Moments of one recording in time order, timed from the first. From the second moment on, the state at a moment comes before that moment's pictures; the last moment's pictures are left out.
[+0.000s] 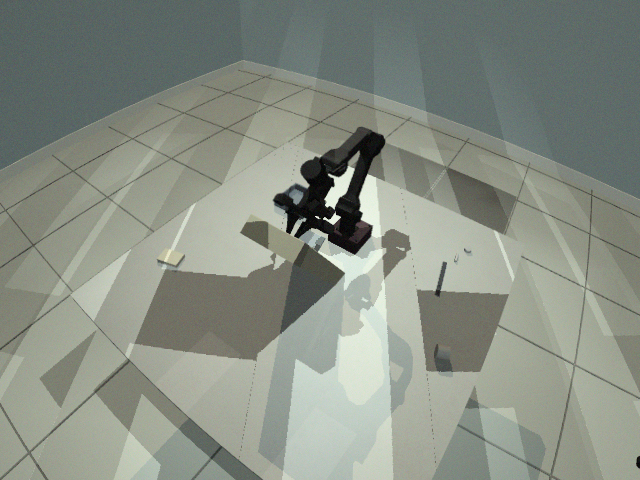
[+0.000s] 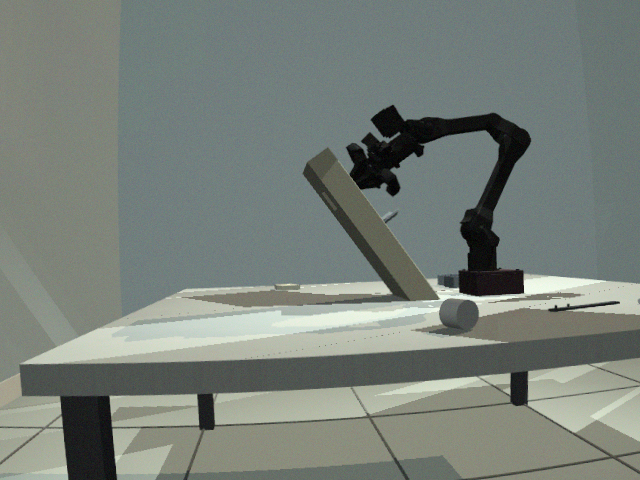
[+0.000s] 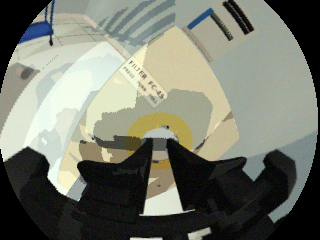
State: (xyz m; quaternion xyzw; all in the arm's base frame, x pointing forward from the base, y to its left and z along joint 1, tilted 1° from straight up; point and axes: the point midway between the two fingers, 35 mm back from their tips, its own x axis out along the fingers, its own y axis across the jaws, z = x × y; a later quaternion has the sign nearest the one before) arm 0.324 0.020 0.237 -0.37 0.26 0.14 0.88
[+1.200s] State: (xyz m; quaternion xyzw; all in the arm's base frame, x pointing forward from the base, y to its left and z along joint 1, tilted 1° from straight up) arm 0.324 0.020 0.236 -0.25 0.28 0.11 0.92
